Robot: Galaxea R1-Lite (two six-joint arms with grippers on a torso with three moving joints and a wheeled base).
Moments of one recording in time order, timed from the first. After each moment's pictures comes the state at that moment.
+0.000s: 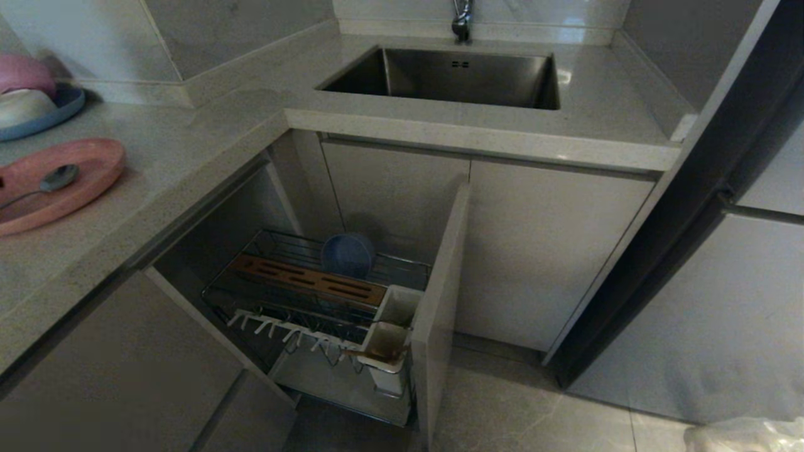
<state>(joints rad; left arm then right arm) 0.77 1.65 -1.94 0.90 -0.54 0.37 -0.01 0.00 -0.06 0.17 0.00 0.00</state>
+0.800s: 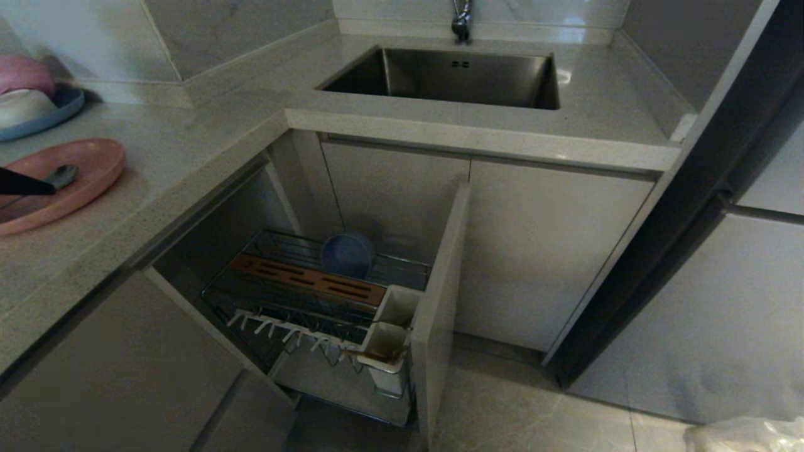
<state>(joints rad) 0.69 1.75 -1.94 0.83 -0.54 0.37 -0.01 0.00 -0.06 0.17 0.00 0.00</state>
